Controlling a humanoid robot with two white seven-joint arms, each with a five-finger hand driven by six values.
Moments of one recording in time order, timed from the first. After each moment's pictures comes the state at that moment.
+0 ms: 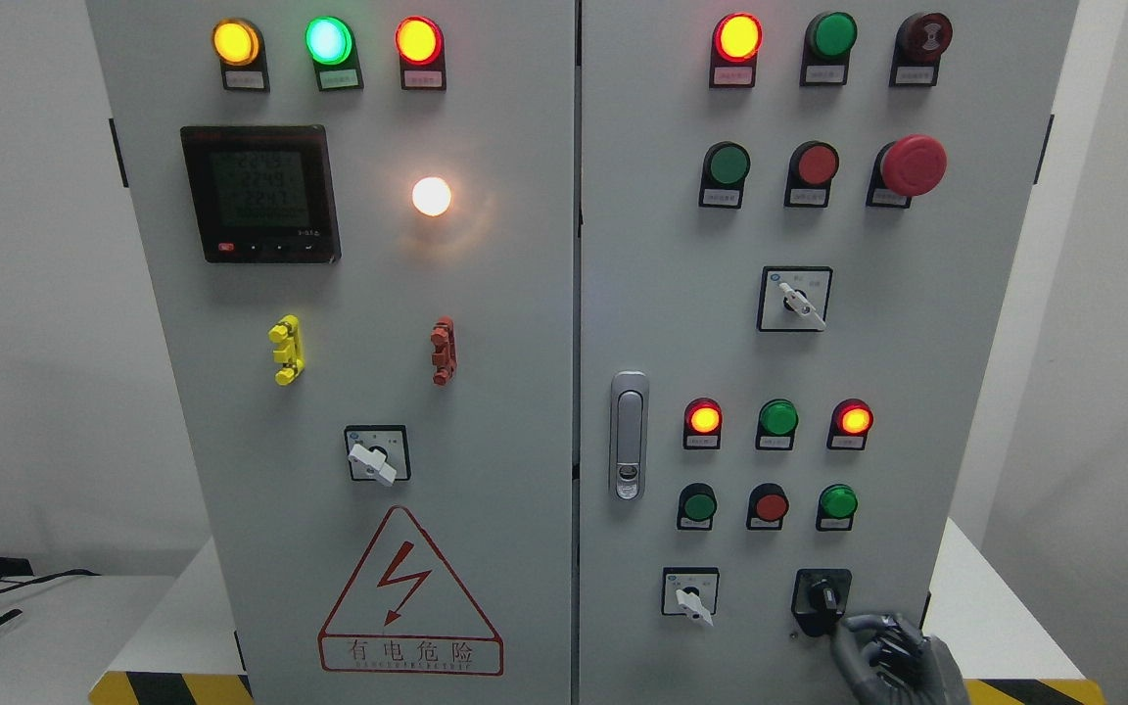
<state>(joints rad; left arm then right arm) -0.04 -0.09 0.08 0.06 0.00 -0.16 0.06 -0.21 -0.05 -0.05 -1.66 -0.09 0.28 -0.10</state>
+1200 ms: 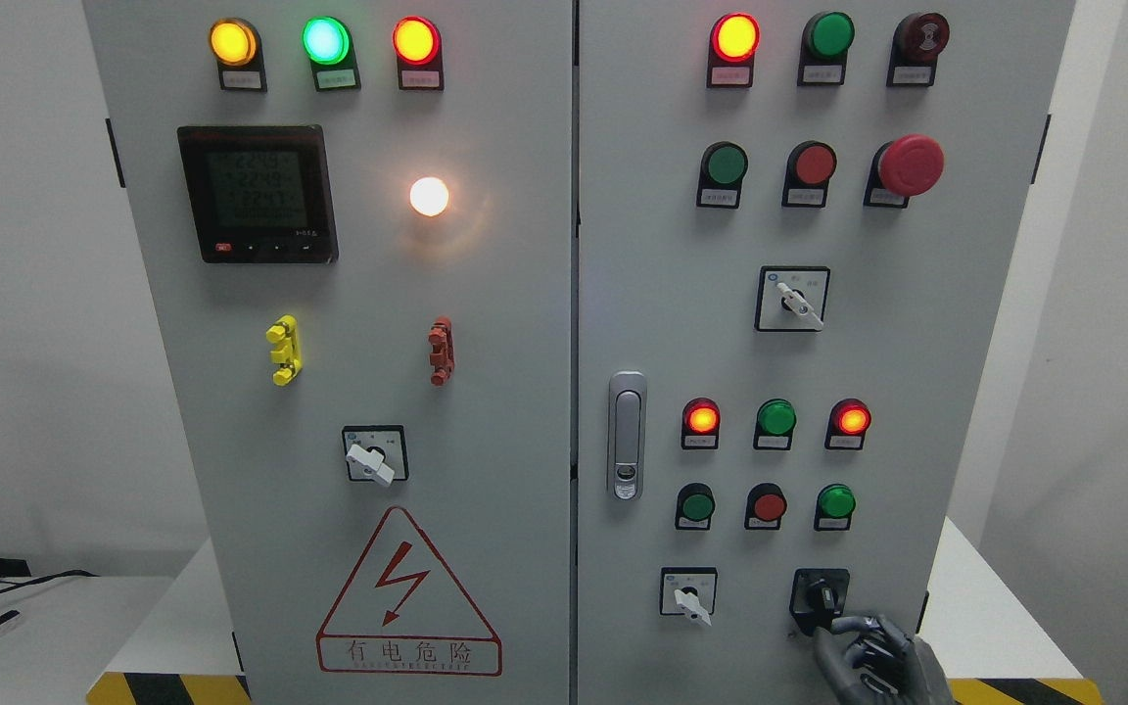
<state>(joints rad) -0.04 -0.09 0.08 0.06 0.00 -0.16 0.06 -0.19 -0.04 -0.01 -1.70 -0.09 0.29 -0.11</state>
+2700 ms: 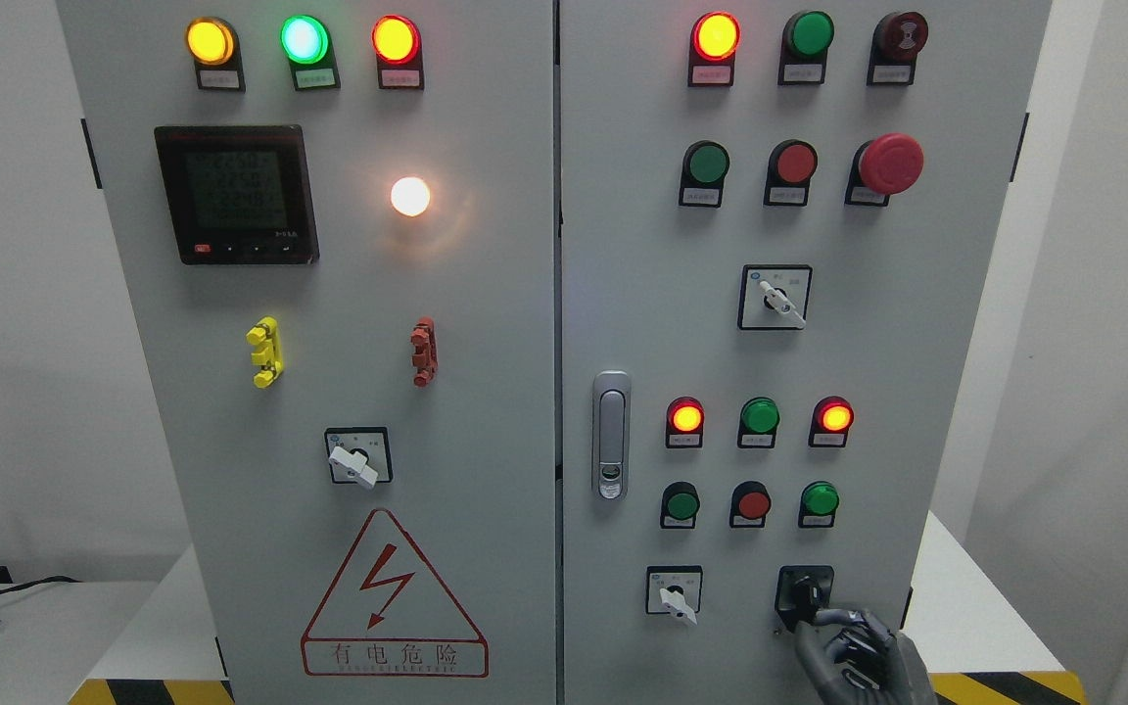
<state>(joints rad) -0.04 -0.09 0.08 0.06 0.00 -0.16 0.06 -0.19 -0.01 0.02 -1.73 -0.09 0.31 -0.13</state>
